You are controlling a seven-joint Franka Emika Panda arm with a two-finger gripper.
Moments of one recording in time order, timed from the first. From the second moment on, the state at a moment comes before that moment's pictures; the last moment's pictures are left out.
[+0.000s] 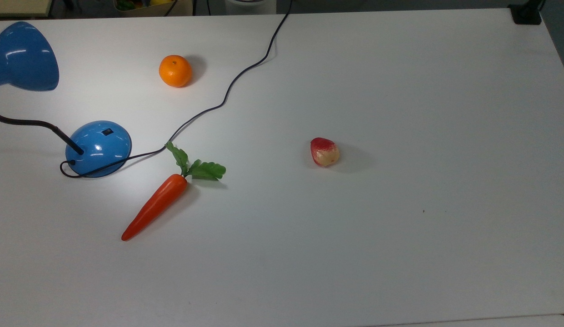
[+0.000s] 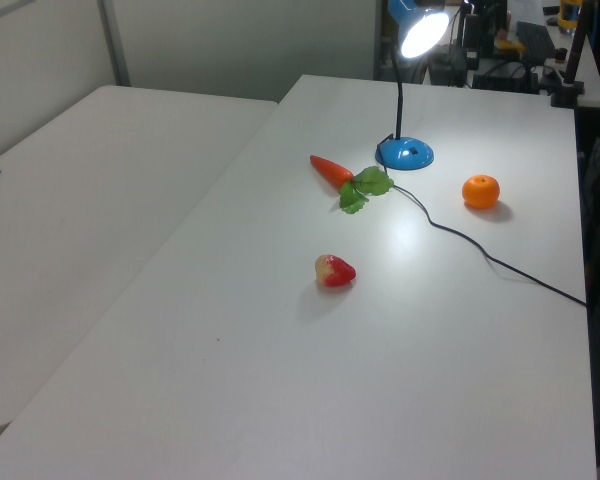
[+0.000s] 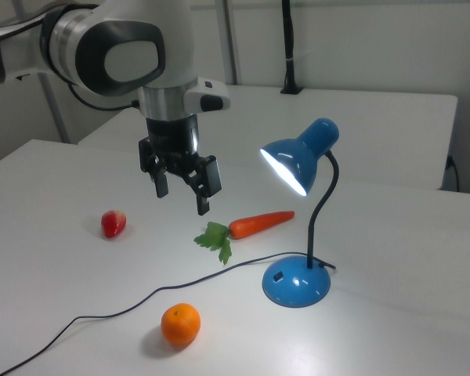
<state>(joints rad) -0.18 -0.01 -0.11 -1.69 0.02 1.62 -0.20</state>
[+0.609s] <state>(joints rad) -0.18 -0.01 -0.11 -1.69 0.02 1.60 -0.20</state>
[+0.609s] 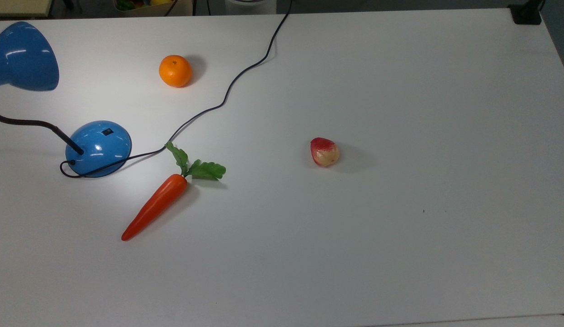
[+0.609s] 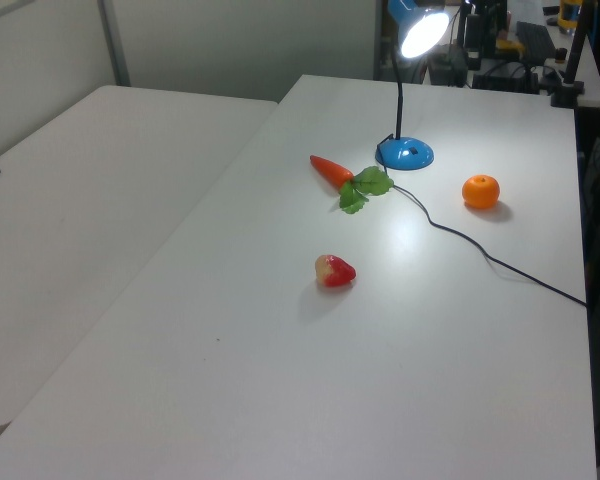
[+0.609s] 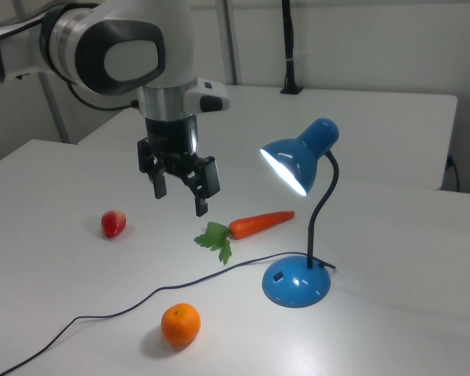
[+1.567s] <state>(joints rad) -0.18 -0.01 -0.11 -1.69 0.02 1.59 -0.20</state>
